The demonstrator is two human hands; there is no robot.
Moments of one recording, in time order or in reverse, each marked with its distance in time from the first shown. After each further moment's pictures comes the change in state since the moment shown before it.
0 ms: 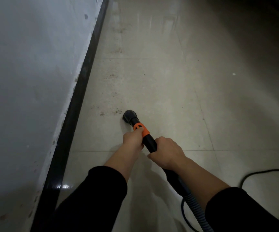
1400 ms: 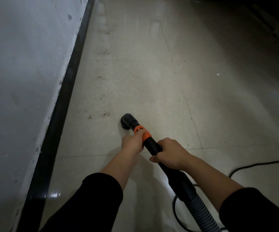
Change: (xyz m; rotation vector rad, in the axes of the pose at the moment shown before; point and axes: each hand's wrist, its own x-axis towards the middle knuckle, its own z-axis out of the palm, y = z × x) left_hand 0.007 -0.024 0.020 0.102 -0.075 0.069; right_hand -0.008 0.041 -0.020 0.196 -0.054 -0.004
